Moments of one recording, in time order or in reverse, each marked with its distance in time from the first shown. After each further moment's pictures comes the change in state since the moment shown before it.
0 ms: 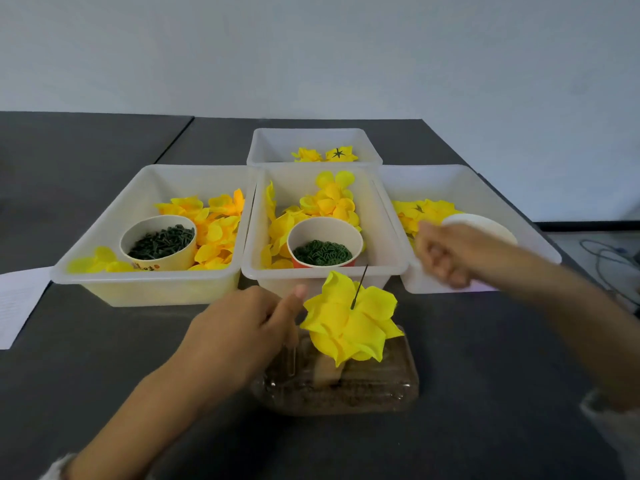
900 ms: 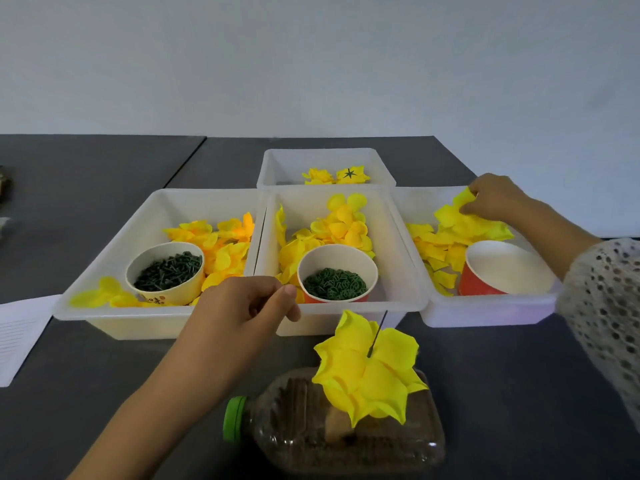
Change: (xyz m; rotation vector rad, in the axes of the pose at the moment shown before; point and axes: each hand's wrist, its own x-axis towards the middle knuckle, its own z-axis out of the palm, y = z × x) left_hand 0.024 0.009 -0.031 -0.246 0.190 0.093; right_hand 0.159 0.029 -0.124 -0.919 0.521 0.059
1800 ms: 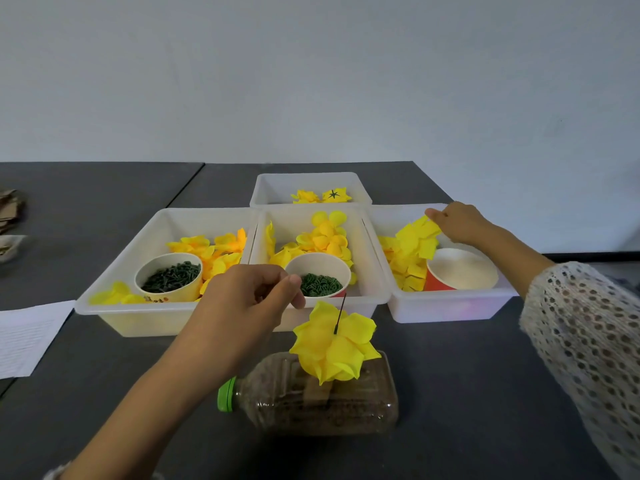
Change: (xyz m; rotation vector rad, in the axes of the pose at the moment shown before) left_hand -0.033 0.054 -0.004 -0.051 0.035 0.066; right_hand -0.052 0.003 -0.015 0.244 -0.025 0.033
